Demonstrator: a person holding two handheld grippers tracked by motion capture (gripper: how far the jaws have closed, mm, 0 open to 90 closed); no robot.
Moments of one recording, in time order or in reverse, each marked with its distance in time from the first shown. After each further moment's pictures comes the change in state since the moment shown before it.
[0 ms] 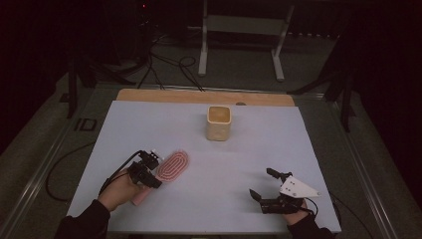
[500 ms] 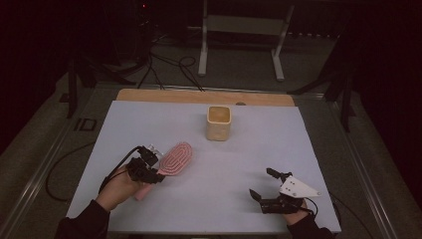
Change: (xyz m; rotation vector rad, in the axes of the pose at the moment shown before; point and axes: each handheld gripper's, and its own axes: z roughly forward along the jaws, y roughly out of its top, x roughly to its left) left arm -0.006 0.004 -0.026 -0.151 -0.014 0.037; right arm 0.000 0.000 0.000 -0.003 0.001 0.003
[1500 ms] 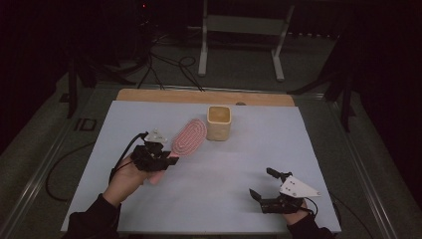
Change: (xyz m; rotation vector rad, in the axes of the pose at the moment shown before) left arm -0.022 0.032 -0.039 -0.320 -0.021 0.068; right arm 0.000 0.000 0.000 0.000 -0.001 -0.002
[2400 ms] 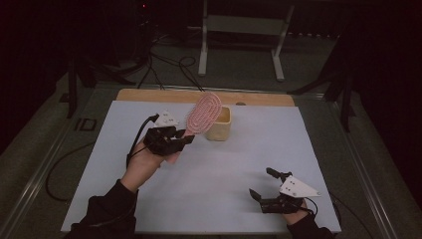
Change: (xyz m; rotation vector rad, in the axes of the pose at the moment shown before) left arm -0.015 0.055 -0.005 -0.219 0.032 0.044; right arm 0.000 0.000 0.000 -0.001 0.001 -0.004
